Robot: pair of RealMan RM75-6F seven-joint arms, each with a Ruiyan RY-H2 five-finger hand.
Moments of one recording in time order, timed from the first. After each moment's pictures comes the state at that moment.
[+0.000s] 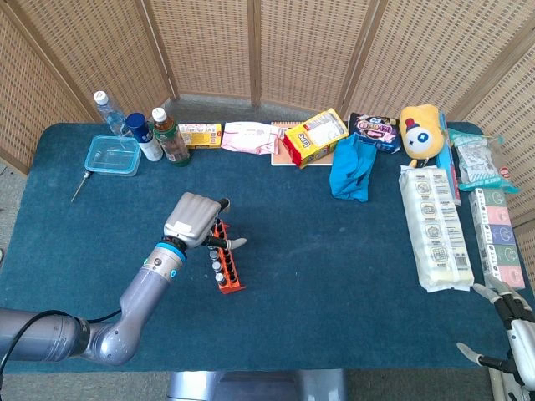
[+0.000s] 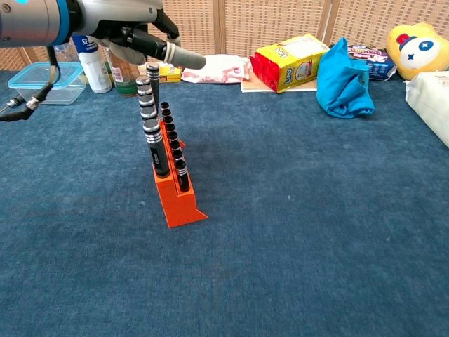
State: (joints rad) left arm -1.14 -1.30 -0.17 -1.98 0.45 1.18 0.81; right arm -0.09 -0.96 -0.06 -1.76 -1.60 1.54 0.33
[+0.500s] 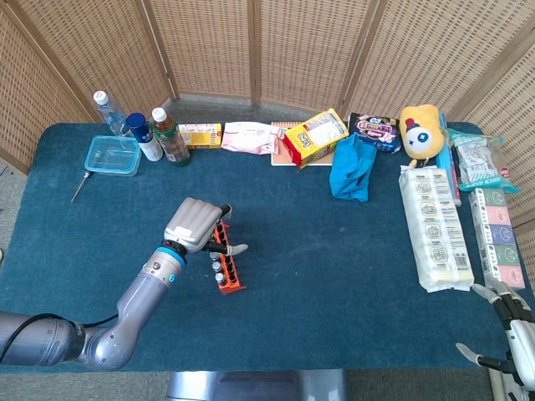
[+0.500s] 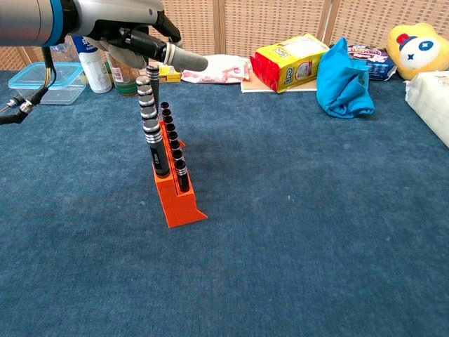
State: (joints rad) left arm -1.14 -1.28 -0.17 -2.03 0.43 1.17 0.81; right arm -0.09 -0.96 -0.06 -1.76 -1.60 1.55 0.33
